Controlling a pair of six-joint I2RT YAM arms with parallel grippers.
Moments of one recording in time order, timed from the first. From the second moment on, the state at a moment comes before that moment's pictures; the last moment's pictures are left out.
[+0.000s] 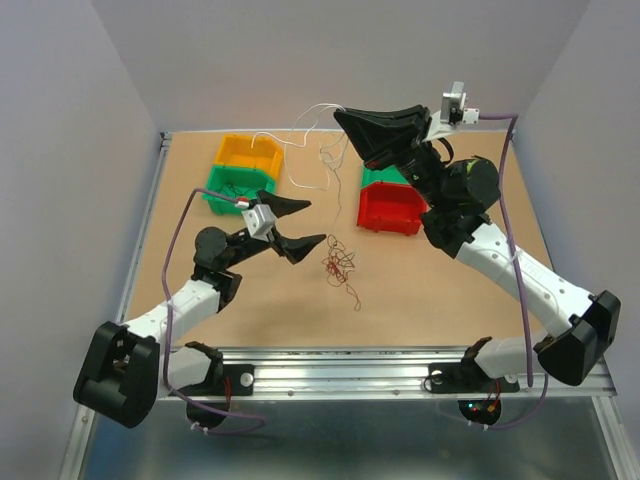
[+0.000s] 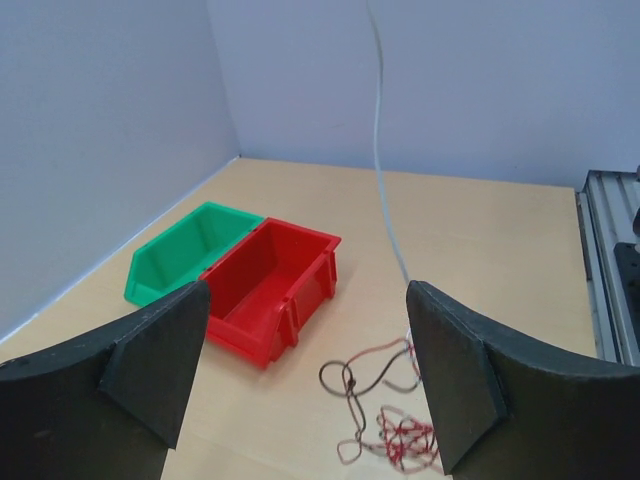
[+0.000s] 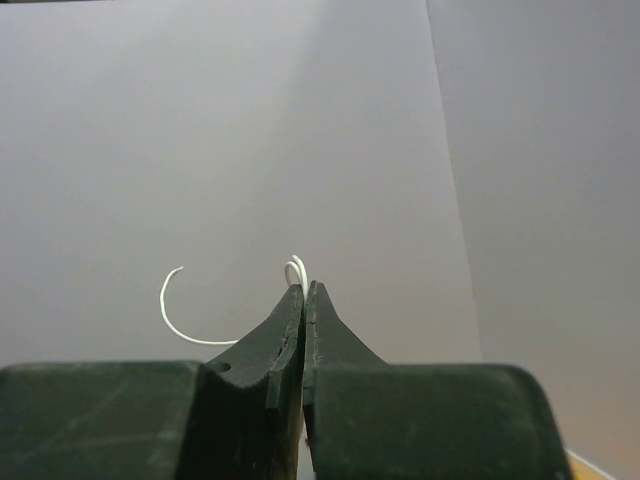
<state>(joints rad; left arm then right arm) -0.41 1.11 0.45 1.02 0.76 -0.14 0.71 1.33 1.32 0.79 -0.25 0.47</state>
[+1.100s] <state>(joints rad) -0.66 1.56 0.68 0.69 0.62 0.19 0.71 1.61 2.00 0.85 -0.01 0.66</state>
